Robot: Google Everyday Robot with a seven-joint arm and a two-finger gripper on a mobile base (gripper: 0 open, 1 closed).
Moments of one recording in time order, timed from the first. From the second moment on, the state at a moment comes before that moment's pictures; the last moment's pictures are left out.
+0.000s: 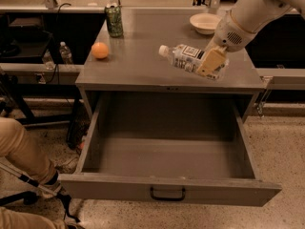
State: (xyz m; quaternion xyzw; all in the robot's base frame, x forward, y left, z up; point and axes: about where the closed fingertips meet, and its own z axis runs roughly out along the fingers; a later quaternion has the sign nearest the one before) arm 0.624 -0.161 0.901 -0.54 0.81 0.08 0.22
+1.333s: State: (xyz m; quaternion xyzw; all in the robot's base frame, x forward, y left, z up) arm 0.527 -0.126 0.859 -0.62 0.74 0.13 0.20
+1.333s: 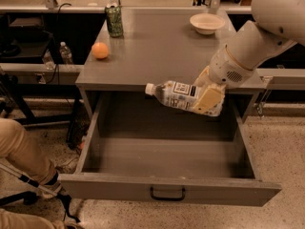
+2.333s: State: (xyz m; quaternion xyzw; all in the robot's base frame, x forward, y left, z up) arm 0.532 -0.126 0.804 -0.62 0.74 0.17 0.20
